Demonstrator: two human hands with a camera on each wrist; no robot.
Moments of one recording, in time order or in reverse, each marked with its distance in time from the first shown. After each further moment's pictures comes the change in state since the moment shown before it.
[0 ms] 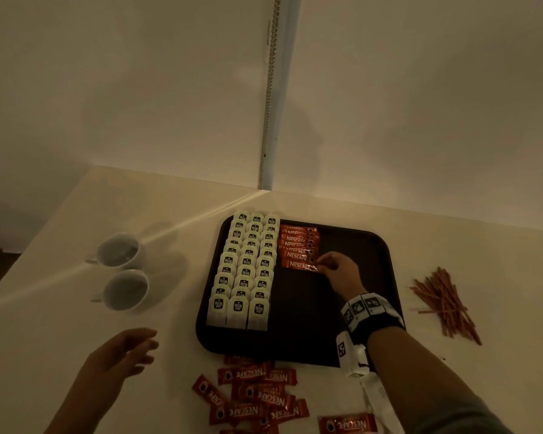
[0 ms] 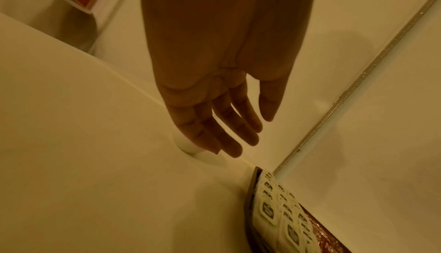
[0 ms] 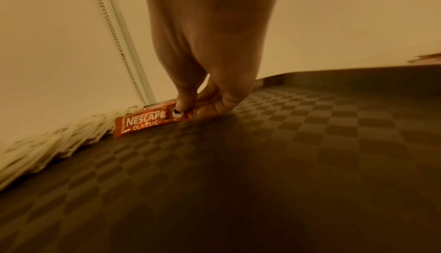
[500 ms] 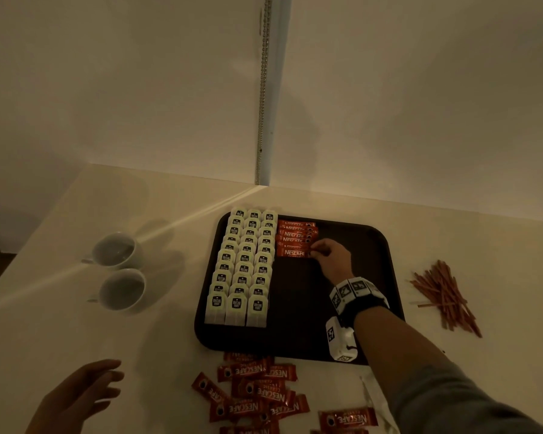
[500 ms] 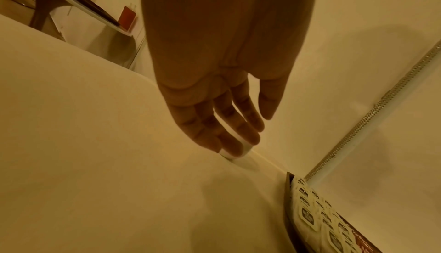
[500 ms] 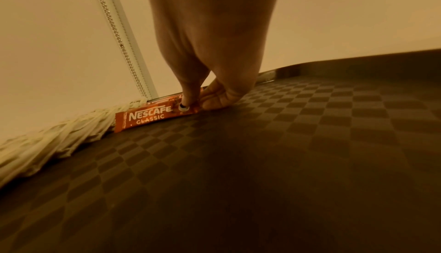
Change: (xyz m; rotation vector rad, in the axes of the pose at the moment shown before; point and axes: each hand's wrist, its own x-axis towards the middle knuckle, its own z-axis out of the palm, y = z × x) left_hand -0.013 -0.042 -0.037 0.021 0.094 -0.153; right_hand 0.013 -0.013 0.010 0.044 0.090 -0.007
